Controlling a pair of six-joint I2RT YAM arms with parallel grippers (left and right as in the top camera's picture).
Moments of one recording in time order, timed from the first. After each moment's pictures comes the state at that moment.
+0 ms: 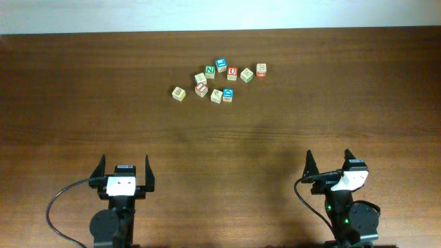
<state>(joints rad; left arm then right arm) 0.04 0.01 0.02 -0.08 -0.02 0.20 0.07 0.01 0.01 -0.07 0.03 0.11</state>
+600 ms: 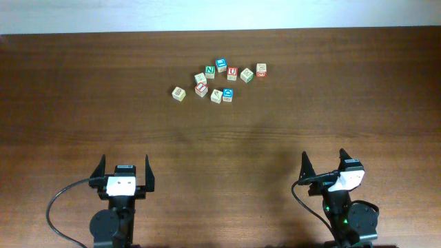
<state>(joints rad) 0.04 0.02 0.02 -0.08 -0.02 0.20 0.10 0.01 0.01 -0.08 0.00 0.11</state>
